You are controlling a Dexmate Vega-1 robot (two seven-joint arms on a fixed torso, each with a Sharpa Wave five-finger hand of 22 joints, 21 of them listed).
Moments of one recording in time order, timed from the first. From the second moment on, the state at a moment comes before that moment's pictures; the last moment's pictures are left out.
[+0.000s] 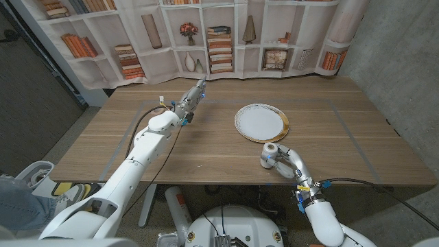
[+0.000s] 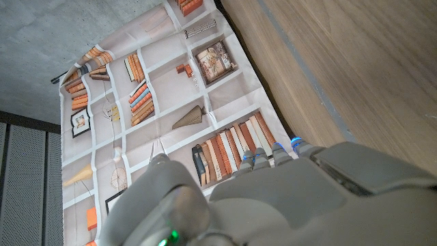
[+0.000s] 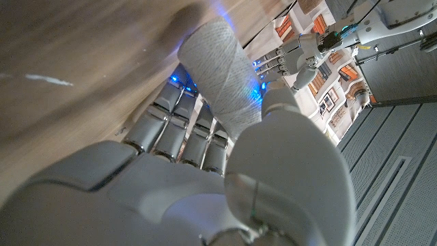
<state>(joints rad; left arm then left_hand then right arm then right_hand) 0.81 0.34 0.24 -1.45 -0.30 0.05 -0.16 0.31 0.00 -0.03 0.10 0.38 -0.16 0.08 0.20 0.19 -0.16 0.05 0.20 0.19 -0.17 0.06 0.19 0.18 -0.17 -0.01 0.19 0.18 -1.54 -0.67 -0.37 -1.86 -0.16 0.30 -0.58 0.88 -0.01 0.25 -0.13 0.37 0.66 -0.09 0.29 0.19 0.76 -0.08 0.36 0.19 0.75 -0.08 0.28 0.20 0.75 -0.08 0.36 0.21</state>
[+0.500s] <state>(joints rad) 0.81 0.35 0.23 -1.45 -0.31 0.04 -0.17 0.32 0.00 -0.04 0.11 0.38 -0.16 0.08 0.20 0.19 -0.16 0.05 0.20 0.19 -0.17 0.06 0.19 0.18 -0.17 -0.01 0.19 0.18 -1.53 -0.67 -0.36 -1.89 -0.16 0.26 -0.57 0.88 -0.01 0.24 -0.13 0.36 0.66 -0.09 0.29 0.19 0.76 -0.08 0.36 0.19 0.76 -0.08 0.28 0.20 0.75 -0.08 0.36 0.21</state>
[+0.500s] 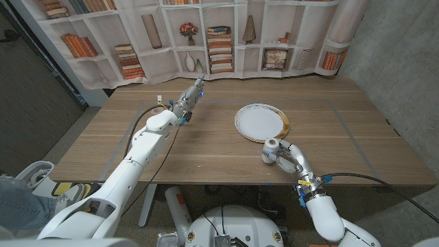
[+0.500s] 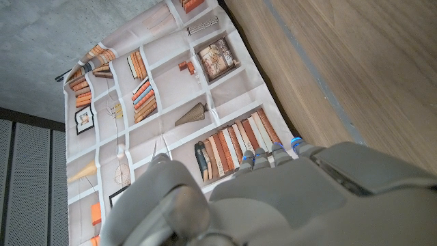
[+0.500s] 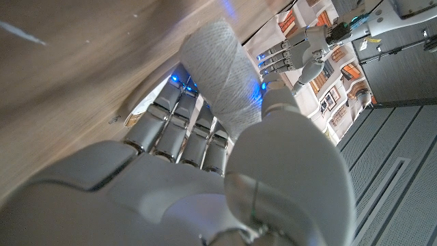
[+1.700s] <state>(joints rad) 0.84 0.37 0.21 -1.48 -0.33 0.02 -0.17 0.32 0.00 -0.05 0.10 0.38 -0.15 0.08 0.20 0.19 -0.16 0.05 0.20 0.19 -0.17 0.06 0.19 0.18 -0.17 -0.01 0.19 0.18 -1.46 -0.69 -0.34 -1.93 -0.16 0.23 -0.53 0.88 0.00 0.24 -0.12 0.35 0.67 -0.08 0.26 0.19 0.77 -0.09 0.34 0.18 0.77 -0.09 0.28 0.21 0.75 -0.08 0.37 0.21</state>
